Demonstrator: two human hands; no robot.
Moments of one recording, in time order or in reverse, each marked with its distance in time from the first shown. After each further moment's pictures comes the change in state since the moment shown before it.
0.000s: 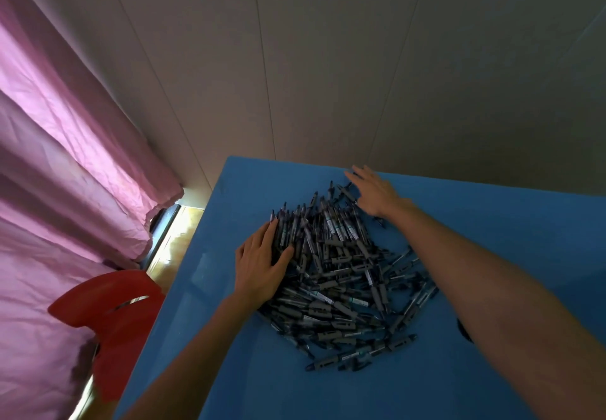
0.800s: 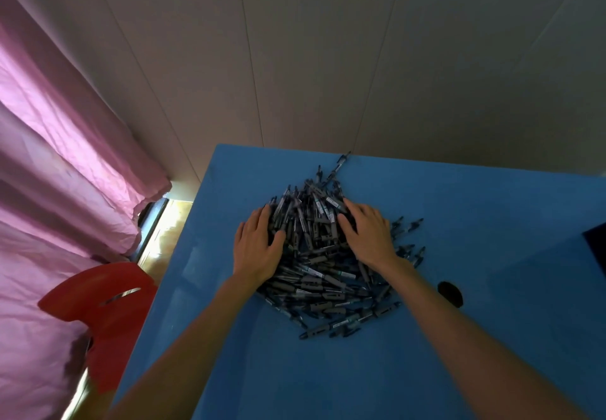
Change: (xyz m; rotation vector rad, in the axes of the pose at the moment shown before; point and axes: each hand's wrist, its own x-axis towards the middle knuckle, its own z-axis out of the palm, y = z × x) left_hand -0.009 0.016 -0.001 -0.059 -0.002 -0.007; right_hand -0.135 -0.052 0.059 0.369 0.289 0.180
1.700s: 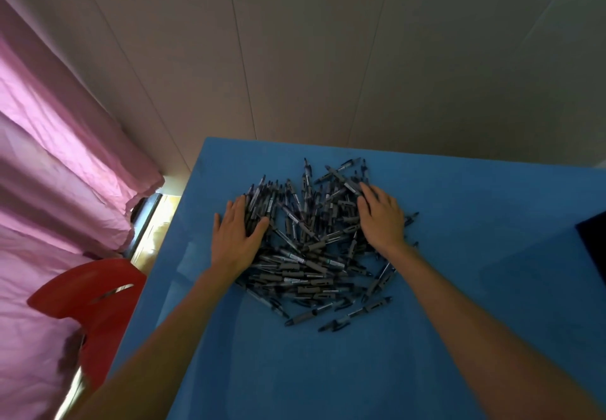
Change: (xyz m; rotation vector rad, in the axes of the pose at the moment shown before) left_hand 0.016 -0.027 -0.002 0.041 -0.012 -0.032; right_hand 0.018 0.038 -0.015 0.019 0.039 0.157
